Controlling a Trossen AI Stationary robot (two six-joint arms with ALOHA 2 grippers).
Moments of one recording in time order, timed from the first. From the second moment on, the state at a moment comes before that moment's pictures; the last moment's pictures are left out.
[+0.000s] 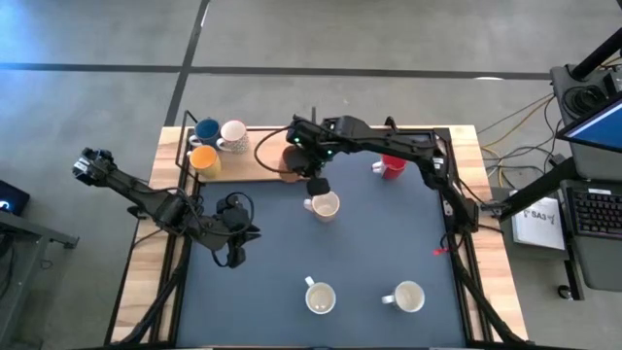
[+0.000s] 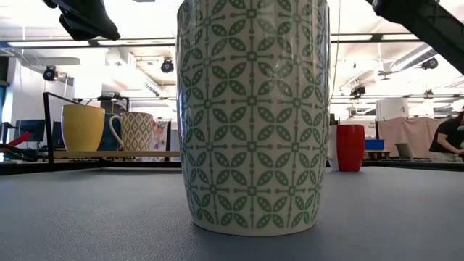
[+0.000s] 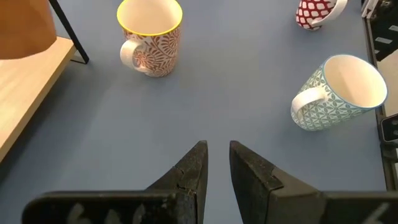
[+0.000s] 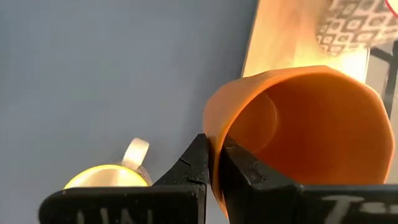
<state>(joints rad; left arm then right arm) -0.49 1.06 0.91 -0.69 -0.44 -0.64 -0.23 2.18 2.35 -1.17 -0.14 -0.55</state>
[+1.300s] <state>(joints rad) -0.49 1.06 0.91 -0.72 -0.44 -0.64 -0.31 2.28 2.35 -1.11 -0.13 -1.30</state>
